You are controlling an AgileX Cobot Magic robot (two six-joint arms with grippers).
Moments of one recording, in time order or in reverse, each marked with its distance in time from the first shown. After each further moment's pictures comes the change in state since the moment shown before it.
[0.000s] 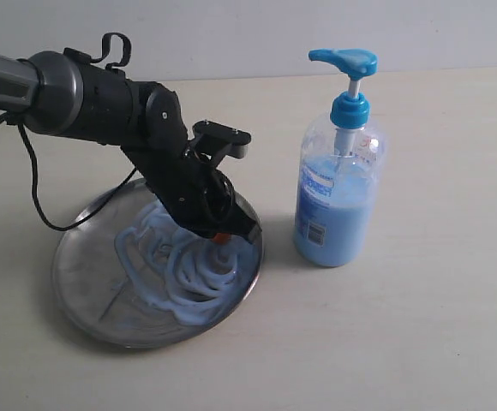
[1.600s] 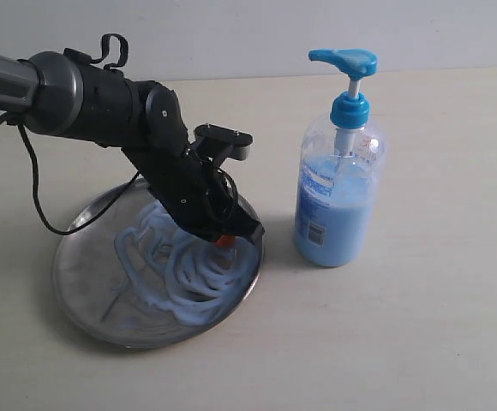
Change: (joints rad) left arm 0.000 0.002 0.000 -0.063 0.021 0.030; right arm 0.000 0.000 0.000 0.000 0.000 0.000
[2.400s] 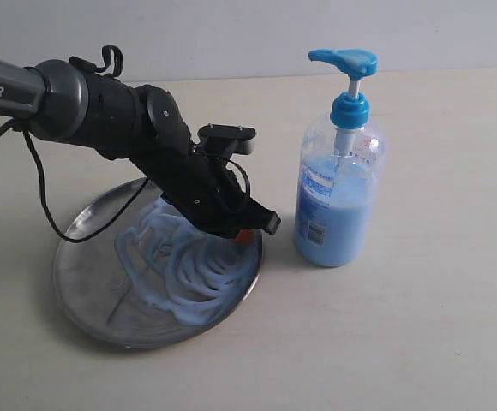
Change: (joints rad) left arm 0.000 0.012 0.004 -0.219 -0.086 0.105; right arm 0.000 0.000 0.000 0.000 0.000 0.000
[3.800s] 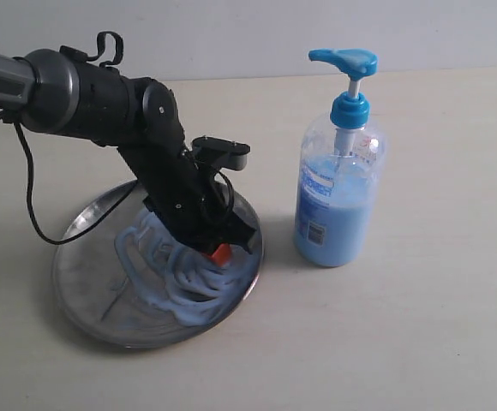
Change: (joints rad) left arm 0.005 -0.020 -0.004 0.176 0.190 -0.096; right arm 0.000 0.000 0.000 0.000 0.000 0.000
